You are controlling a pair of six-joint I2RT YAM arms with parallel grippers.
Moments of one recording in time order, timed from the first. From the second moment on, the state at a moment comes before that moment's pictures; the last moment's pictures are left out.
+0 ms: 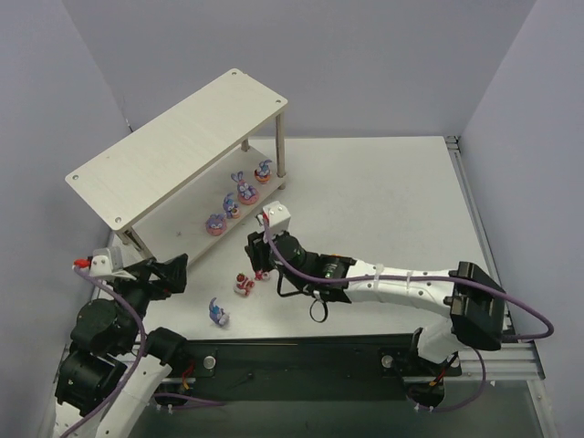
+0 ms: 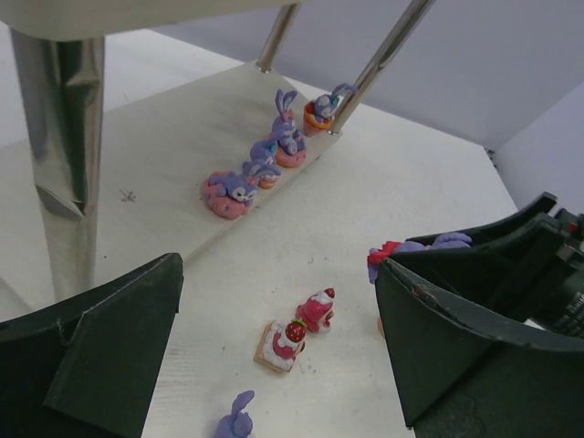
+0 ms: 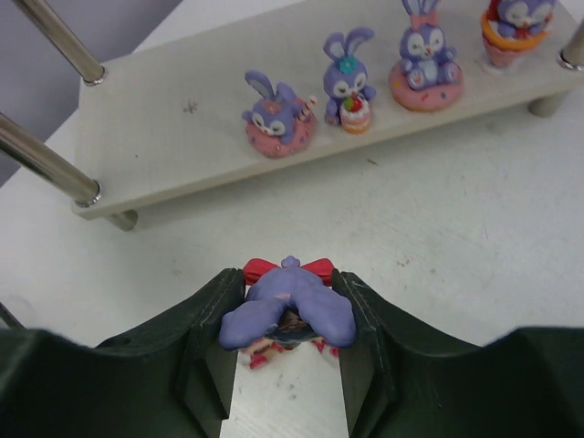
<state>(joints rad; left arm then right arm) -0.43 0.12 0.75 -0.73 -0.28 -0.49 1.22 1.49 0.98 0.15 0.53 0.35</state>
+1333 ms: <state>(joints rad) -0.43 0.02 0.75 -0.77 -0.55 -0.51 1.14 2.24 1.82 -0.06 0.11 0.14</state>
